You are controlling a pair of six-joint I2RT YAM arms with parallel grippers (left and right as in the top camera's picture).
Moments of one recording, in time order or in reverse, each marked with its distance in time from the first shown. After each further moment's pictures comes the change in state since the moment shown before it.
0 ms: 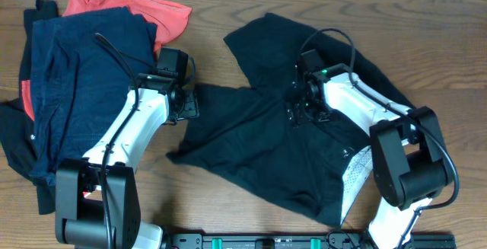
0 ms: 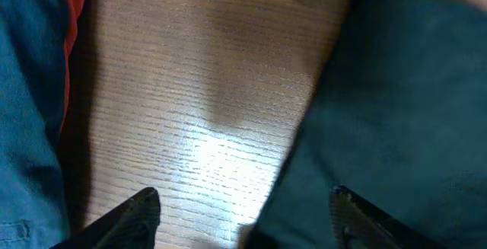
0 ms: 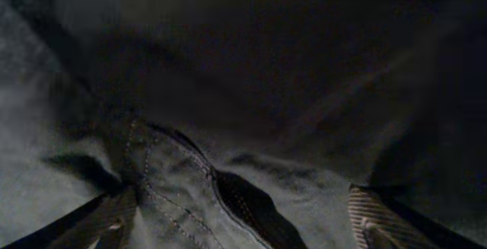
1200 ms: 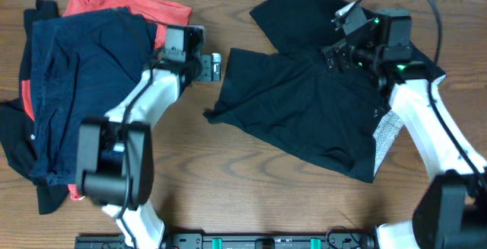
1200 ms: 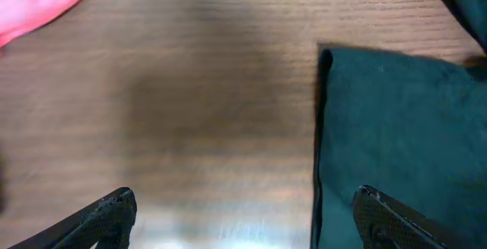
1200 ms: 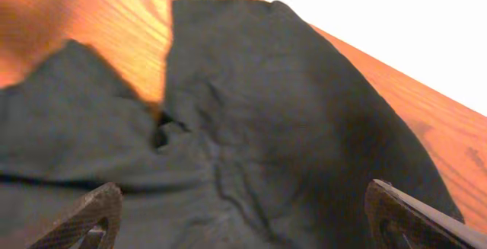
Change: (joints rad) left arm -0.008 0.249 0.151 0.494 0.226 0.203; right arm -0.273 -0.327 -0.021 0.491 -0.259 -0.563
